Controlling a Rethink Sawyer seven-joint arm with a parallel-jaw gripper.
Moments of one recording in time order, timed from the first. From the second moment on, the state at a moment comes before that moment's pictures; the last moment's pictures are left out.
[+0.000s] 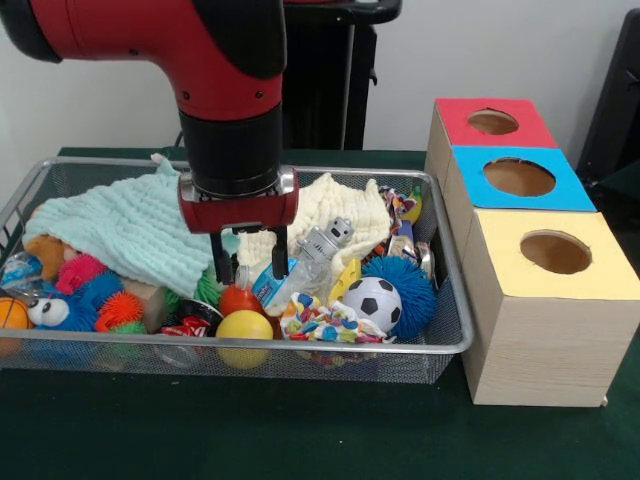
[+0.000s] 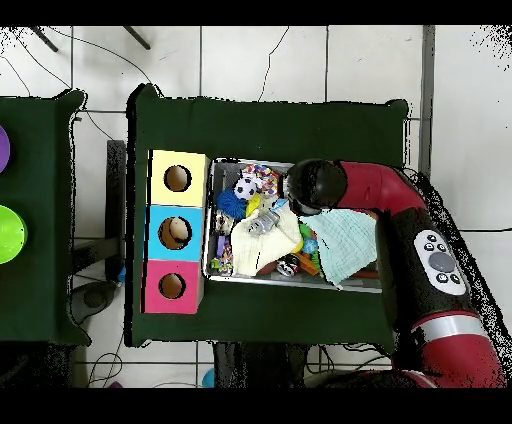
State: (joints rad) arm -0.59 -0.49 0.39 1.39 -0.43 0.78 1.57
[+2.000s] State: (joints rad) arm -0.70 -0.38 0.50 1.40 -0.44 0.92 1.57
